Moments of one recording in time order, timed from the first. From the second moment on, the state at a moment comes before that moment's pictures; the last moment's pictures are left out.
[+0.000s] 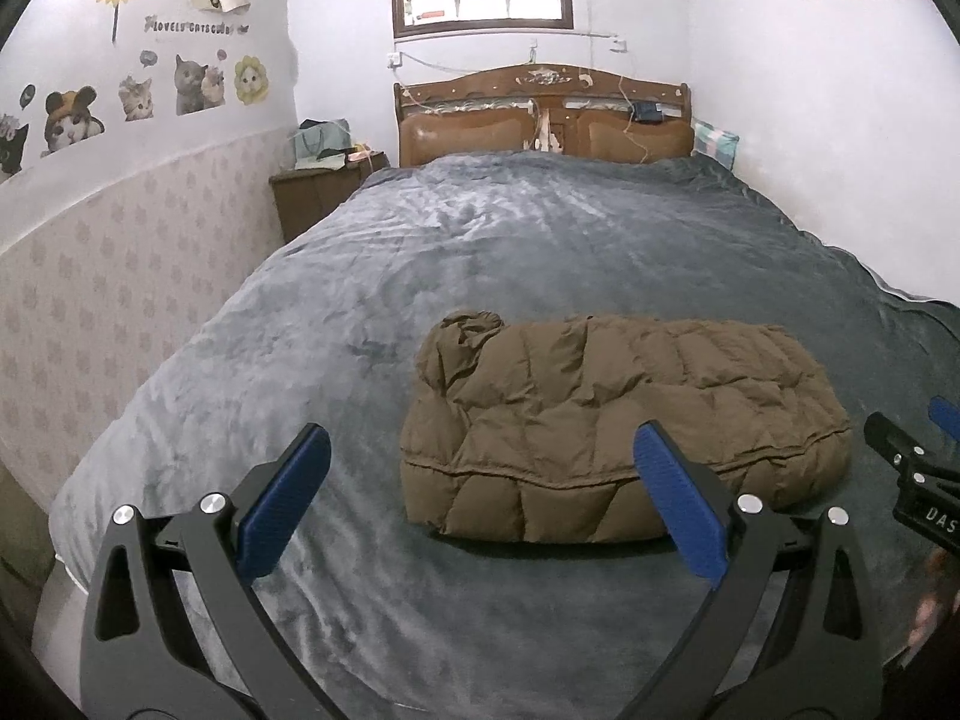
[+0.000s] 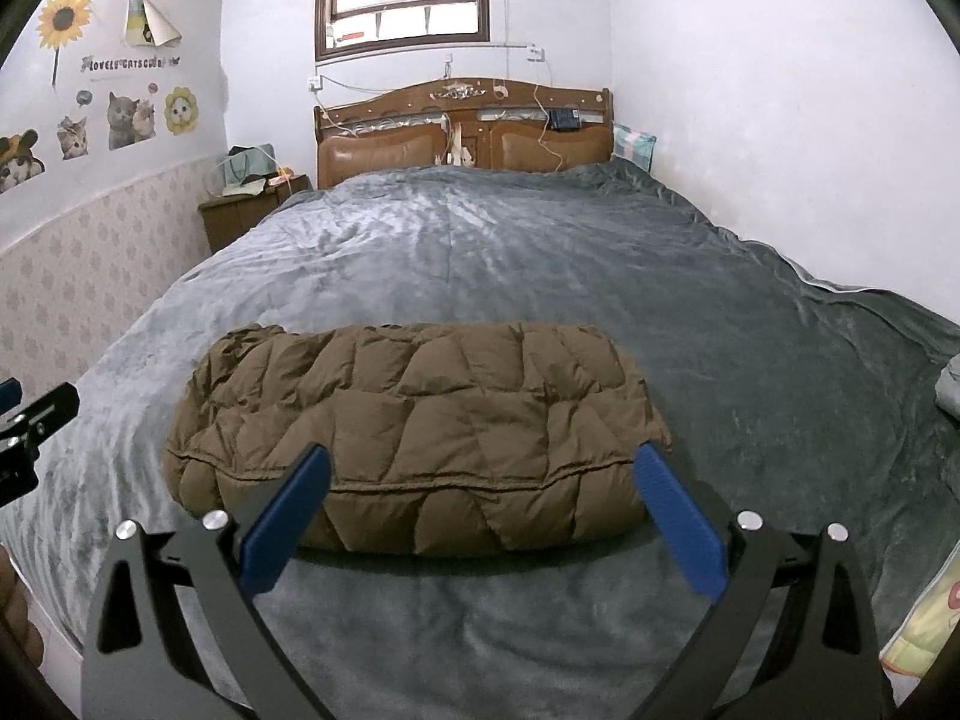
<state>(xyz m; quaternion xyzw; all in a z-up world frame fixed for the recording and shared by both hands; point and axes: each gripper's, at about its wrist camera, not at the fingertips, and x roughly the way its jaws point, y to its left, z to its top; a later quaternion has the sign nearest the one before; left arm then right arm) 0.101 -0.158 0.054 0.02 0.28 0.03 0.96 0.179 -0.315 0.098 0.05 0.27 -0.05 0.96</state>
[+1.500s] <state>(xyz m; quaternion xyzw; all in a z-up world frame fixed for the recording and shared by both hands) 0.104 -0.160 0.055 0.04 0.28 0.02 0.96 0.182 -0.317 0.100 0.05 0.28 -0.05 0.96</state>
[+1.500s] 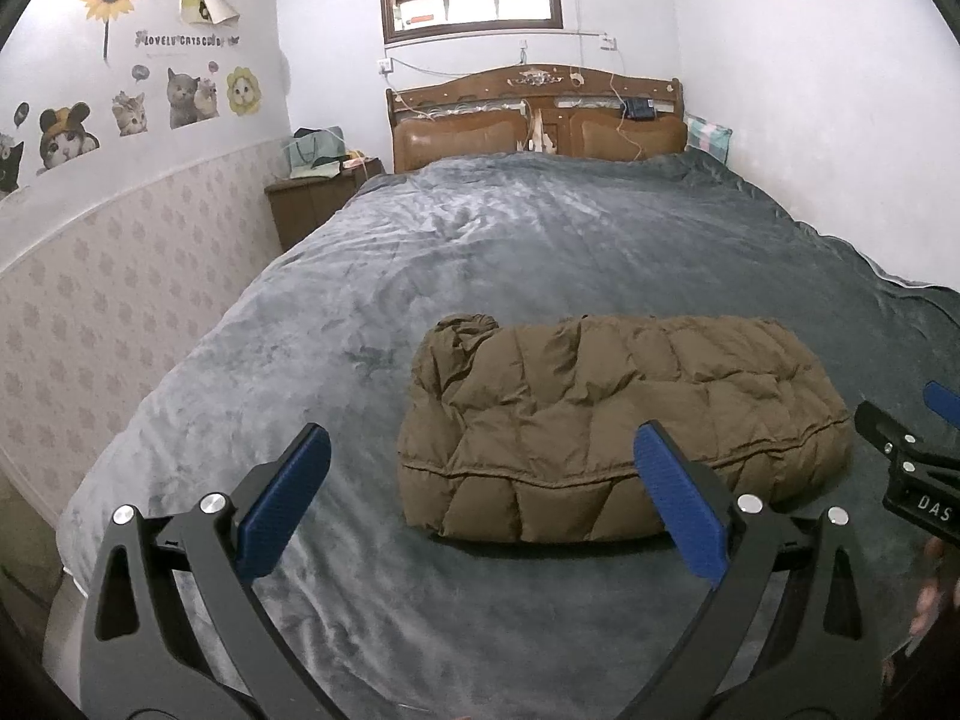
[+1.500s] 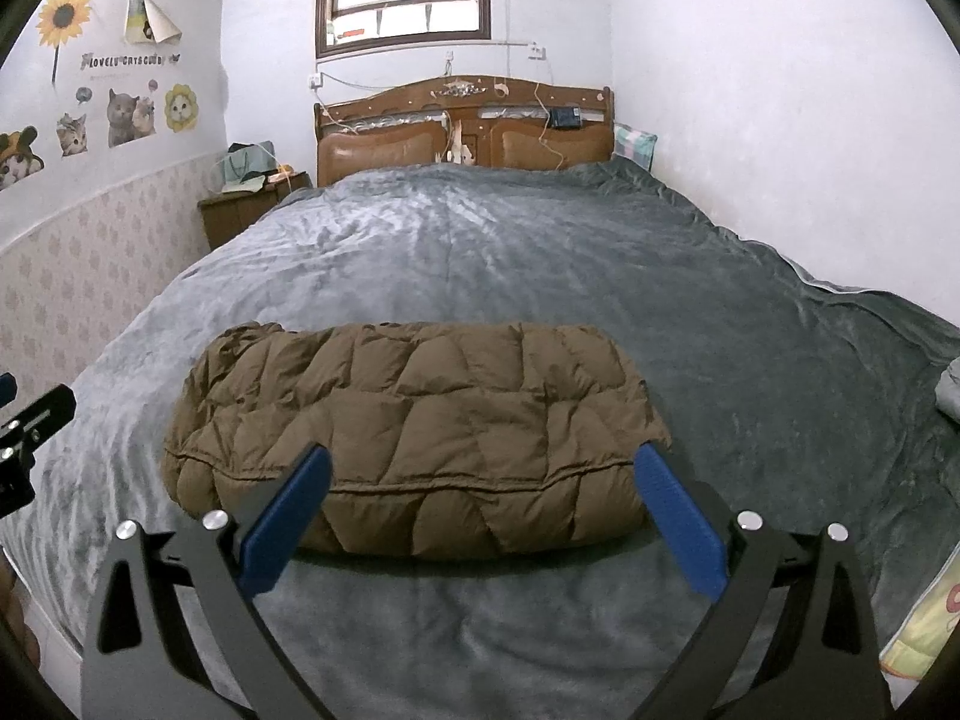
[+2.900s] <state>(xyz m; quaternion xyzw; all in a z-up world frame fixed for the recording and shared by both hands) 0.107 -0.154 0.048 0.03 0.30 0.02 0.95 0.180 -0.315 0.095 0.04 0.28 -0.05 0.96</state>
